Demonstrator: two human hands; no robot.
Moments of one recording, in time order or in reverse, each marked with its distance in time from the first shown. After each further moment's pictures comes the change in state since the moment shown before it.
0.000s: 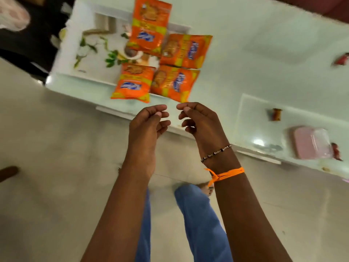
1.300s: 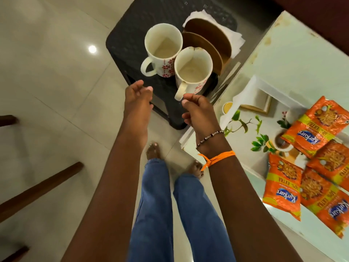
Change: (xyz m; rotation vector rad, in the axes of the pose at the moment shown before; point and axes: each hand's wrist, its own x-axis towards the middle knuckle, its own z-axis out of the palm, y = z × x) left_hand 0.285 0.206 -0.368 -0.072 0.421 -0.012; right_hand 0.205 -0.064 0.473 -0.228 -0.130 0.094
